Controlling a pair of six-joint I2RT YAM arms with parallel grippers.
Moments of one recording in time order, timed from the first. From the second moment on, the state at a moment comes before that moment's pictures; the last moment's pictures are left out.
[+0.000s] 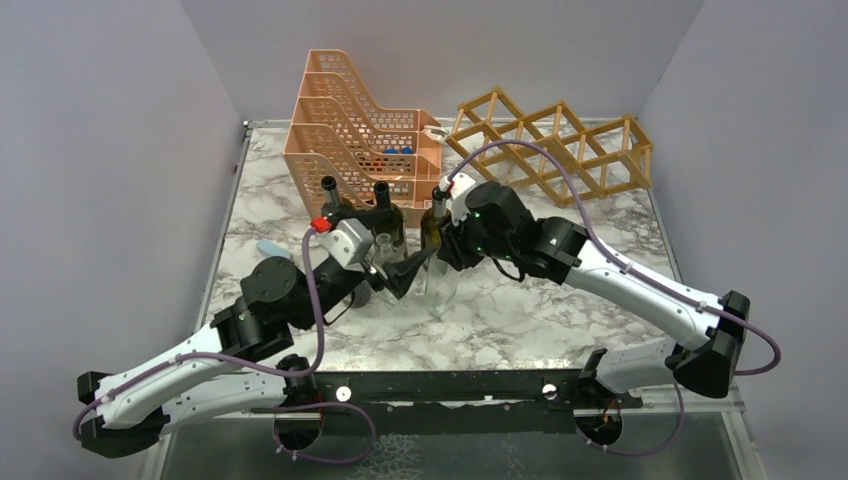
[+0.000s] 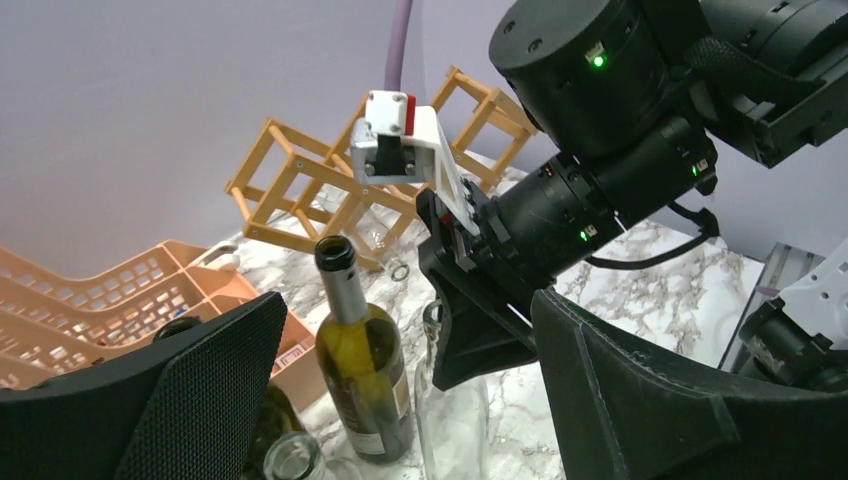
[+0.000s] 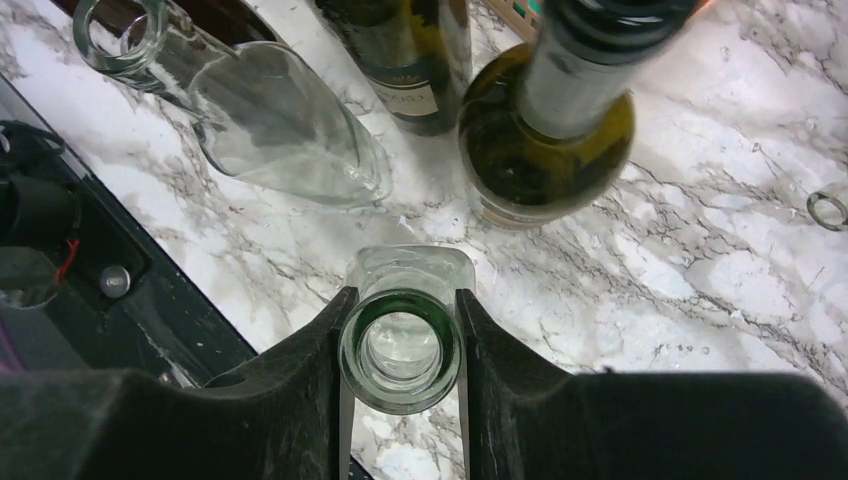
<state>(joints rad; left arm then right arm) -1.14 0.70 0.91 -0.06 -0.28 0.09 0.94 1.31 1.28 -0.60 0.05 0.18</state>
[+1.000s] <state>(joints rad) -1.14 0.52 0.82 -0.17 -0.39 0.04 1.05 1.41 1.29 -0.51 0.26 0.13</state>
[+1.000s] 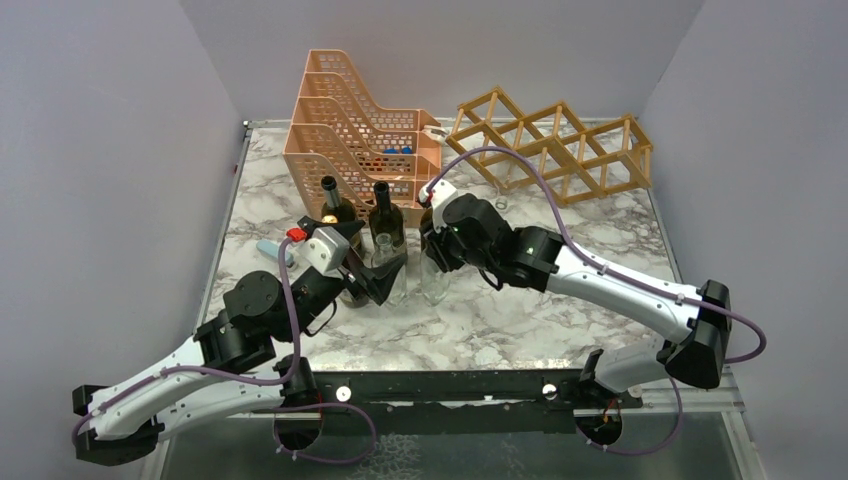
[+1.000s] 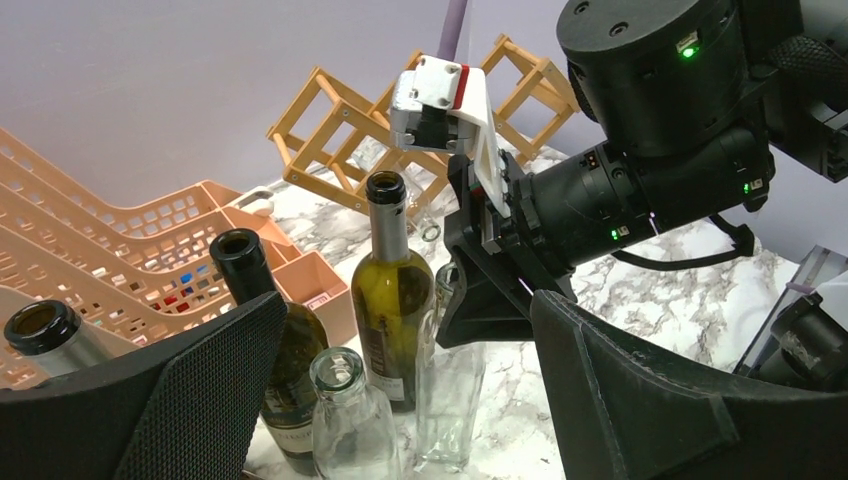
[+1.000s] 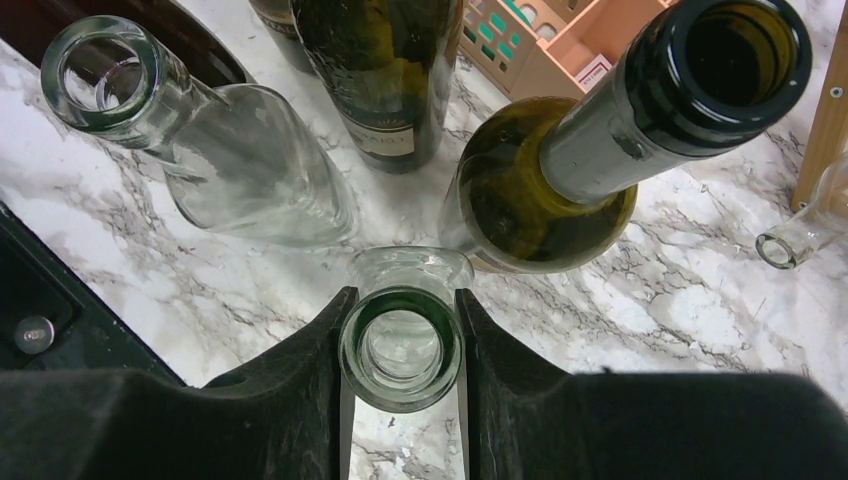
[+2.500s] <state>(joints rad) -0.40 1.08 1.27 -0.22 -0.20 0.06 0.37 1.19 1.39 -0.56 0.20 0.16</state>
